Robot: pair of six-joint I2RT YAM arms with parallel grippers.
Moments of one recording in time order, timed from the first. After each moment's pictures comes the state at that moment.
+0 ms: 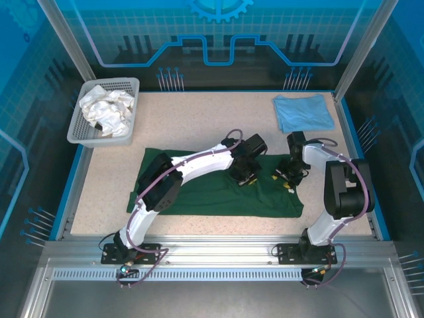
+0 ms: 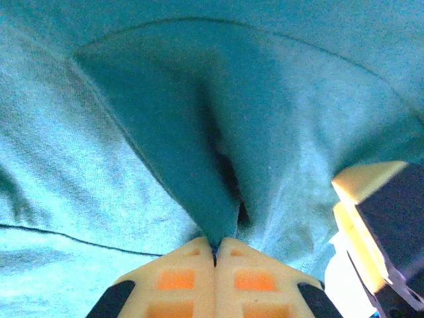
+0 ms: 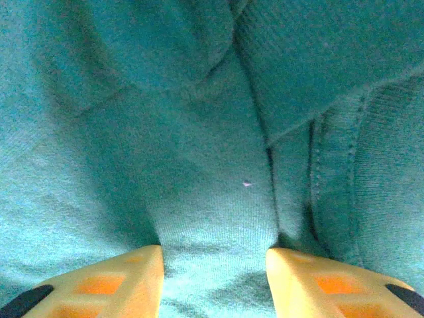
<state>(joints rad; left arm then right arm) -0.89 2.19 1.81 -0.84 0.19 -1.46 0.05 1.68 0.95 -0.79 -0.19 0.72</state>
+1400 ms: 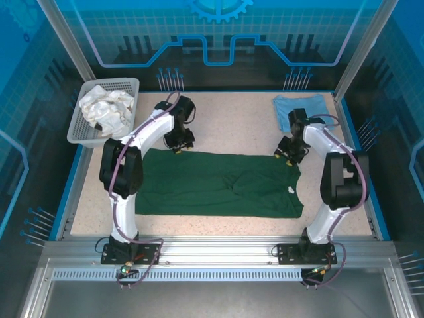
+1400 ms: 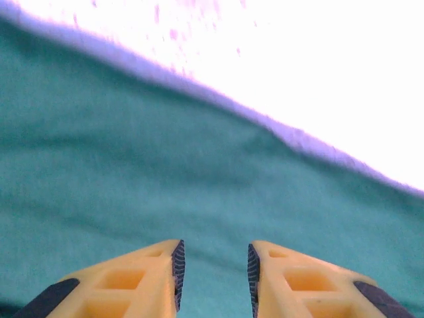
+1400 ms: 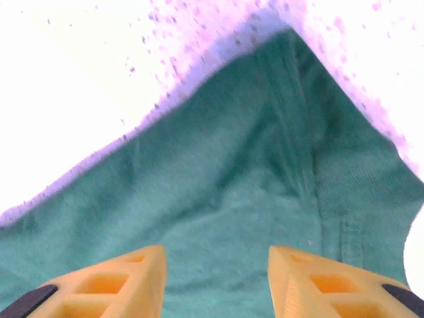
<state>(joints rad) -0.31 2.04 1.71 -1.10 0.01 -0.74 0.05 1.82 1.32 -0.94 -0.11 0.69</state>
